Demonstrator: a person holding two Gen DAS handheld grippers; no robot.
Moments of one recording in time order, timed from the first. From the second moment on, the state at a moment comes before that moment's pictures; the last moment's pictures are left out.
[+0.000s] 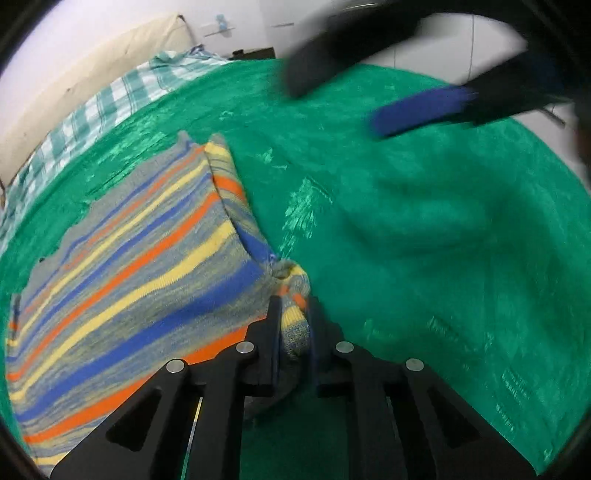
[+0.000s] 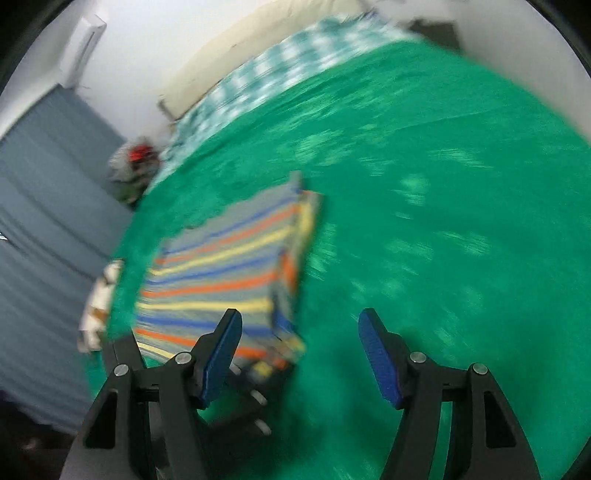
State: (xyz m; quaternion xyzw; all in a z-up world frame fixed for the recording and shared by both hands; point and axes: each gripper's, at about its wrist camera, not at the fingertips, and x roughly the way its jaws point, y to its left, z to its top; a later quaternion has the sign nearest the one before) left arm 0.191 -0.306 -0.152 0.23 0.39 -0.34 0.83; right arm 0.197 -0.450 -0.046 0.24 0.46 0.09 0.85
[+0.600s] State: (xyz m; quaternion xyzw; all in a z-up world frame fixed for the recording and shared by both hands) left arm 0.192 -0.166 -0.080 -0.03 0.37 -0.37 0.85; right arm 0.362 -0.394 -0.050 0.26 0.47 0.10 0.84
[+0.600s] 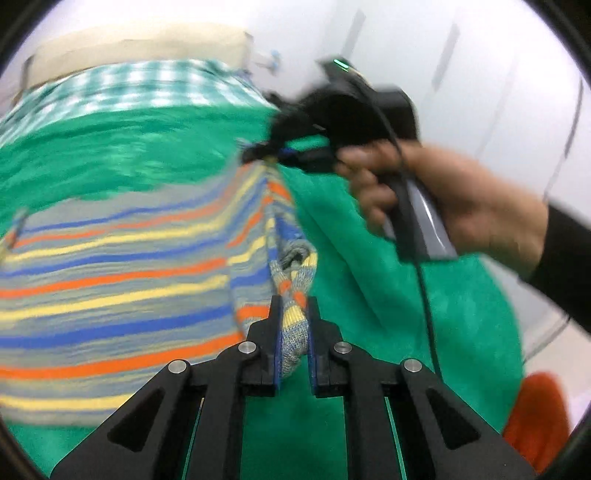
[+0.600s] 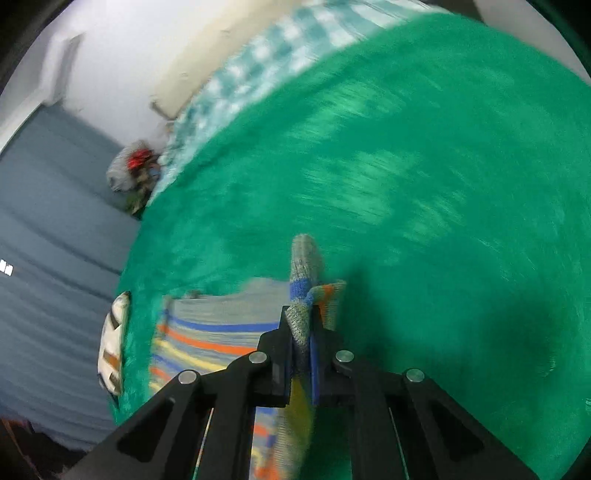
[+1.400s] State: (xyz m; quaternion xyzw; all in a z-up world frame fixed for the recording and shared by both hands) left arm 0.218 0.064 -0.151 -0.24 0.42 -0.13 0.86; right arm 0.441 -0.094 -0.119 0.30 0.50 0.28 0.76
